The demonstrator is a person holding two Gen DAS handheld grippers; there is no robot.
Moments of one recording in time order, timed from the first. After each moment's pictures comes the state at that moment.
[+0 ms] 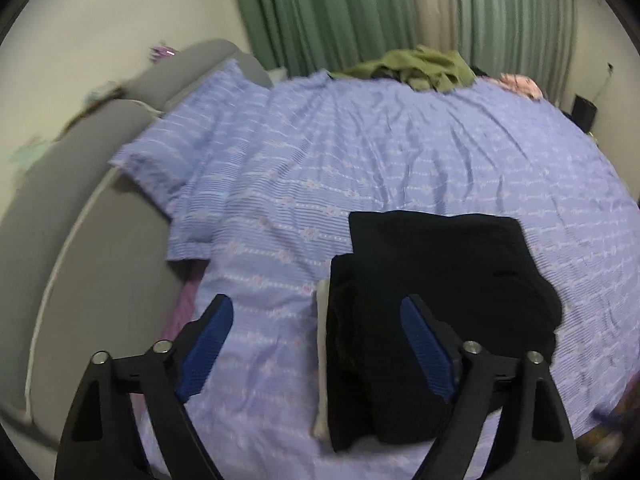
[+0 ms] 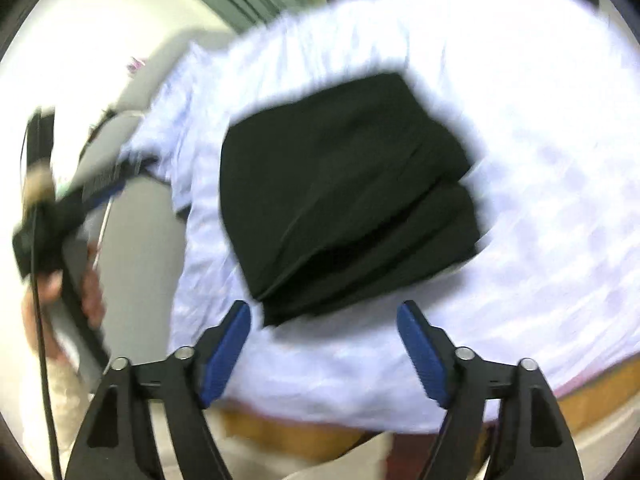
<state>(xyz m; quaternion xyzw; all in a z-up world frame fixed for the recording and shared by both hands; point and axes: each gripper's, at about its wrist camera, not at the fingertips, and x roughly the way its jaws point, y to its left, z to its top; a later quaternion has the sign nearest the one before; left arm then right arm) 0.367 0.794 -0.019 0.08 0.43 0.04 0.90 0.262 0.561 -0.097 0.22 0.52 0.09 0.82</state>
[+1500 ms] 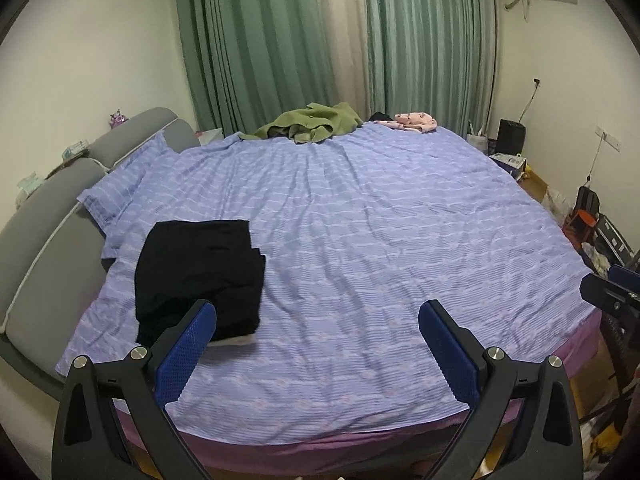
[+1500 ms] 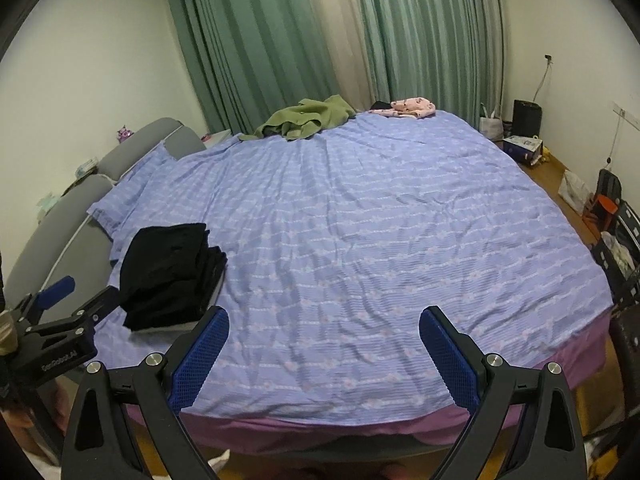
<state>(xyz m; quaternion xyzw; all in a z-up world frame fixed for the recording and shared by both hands) 0.085 0.387 0.055 0.06 0.35 -0.04 0.94 0.057 0.158 0.053 0.09 0.37 0.01 0.93</state>
